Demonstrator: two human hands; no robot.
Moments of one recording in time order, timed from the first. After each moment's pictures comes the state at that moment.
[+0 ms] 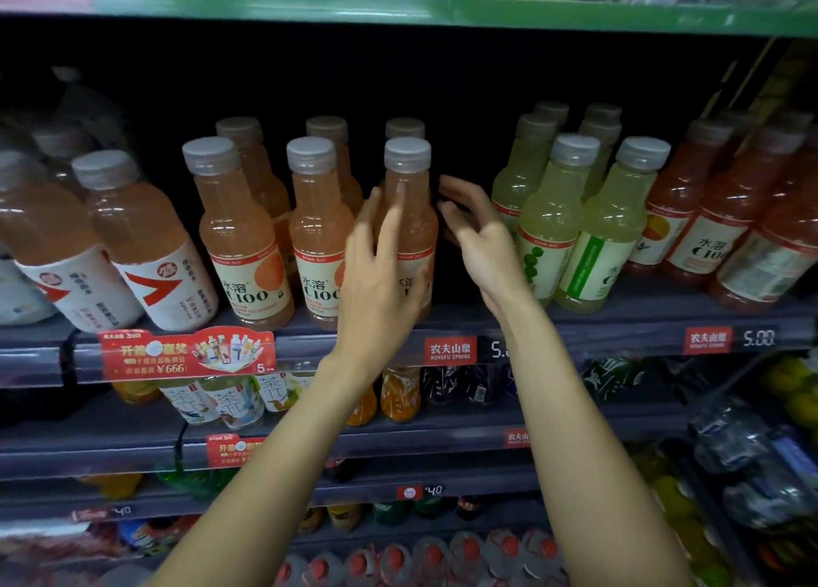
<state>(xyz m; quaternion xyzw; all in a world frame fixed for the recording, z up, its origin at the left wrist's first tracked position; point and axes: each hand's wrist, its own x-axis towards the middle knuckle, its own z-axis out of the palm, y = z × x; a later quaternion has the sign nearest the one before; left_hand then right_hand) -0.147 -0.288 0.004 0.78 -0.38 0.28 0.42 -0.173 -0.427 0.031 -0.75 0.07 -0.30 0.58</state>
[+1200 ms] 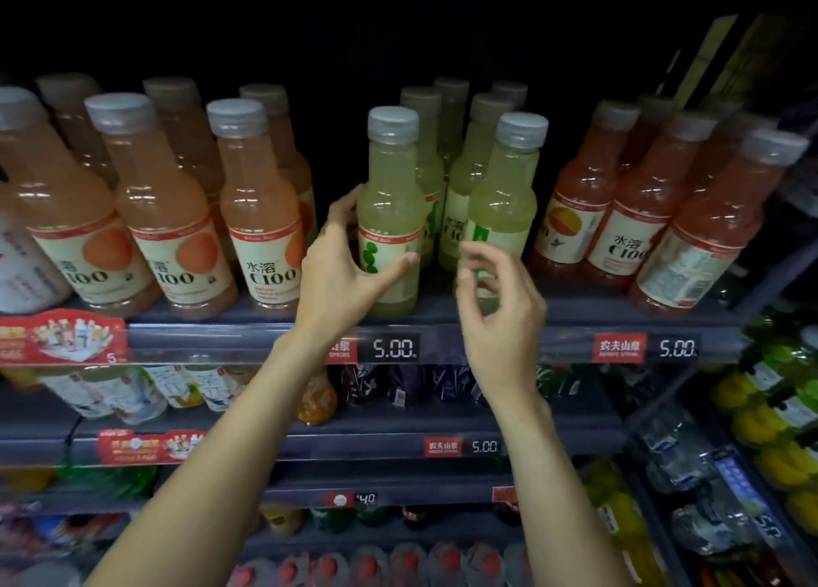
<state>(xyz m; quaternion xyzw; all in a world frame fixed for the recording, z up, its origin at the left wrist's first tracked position) -0.171 -0.389 -0.010 0.76 -0.33 0.15 0.54 -0.288 -0.510 -0.021 -0.79 0.06 -0.51 0.33</state>
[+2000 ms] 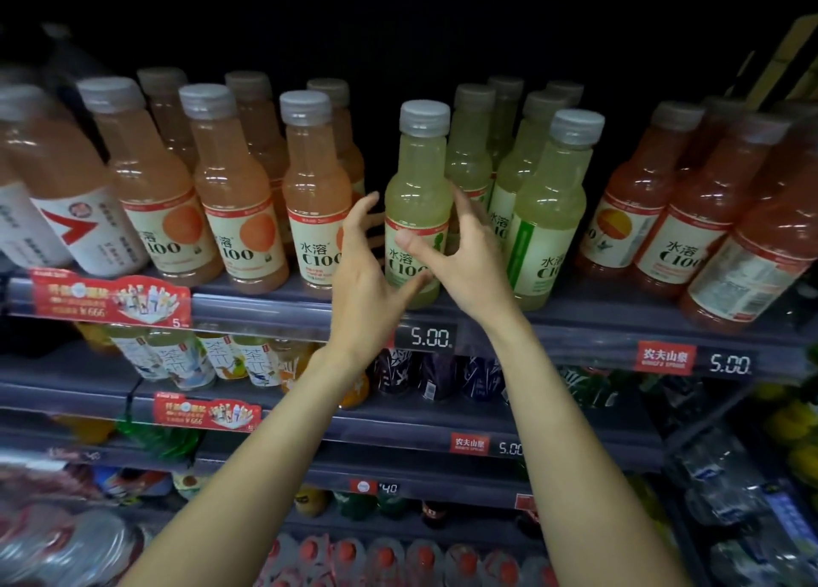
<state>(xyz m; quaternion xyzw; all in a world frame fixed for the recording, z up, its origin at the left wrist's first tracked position) -0.193 -0.370 -0.029 0.76 -0.30 0.22 0.53 -0.230 -0.493 0.007 -0.84 0.01 -0.29 0.46</state>
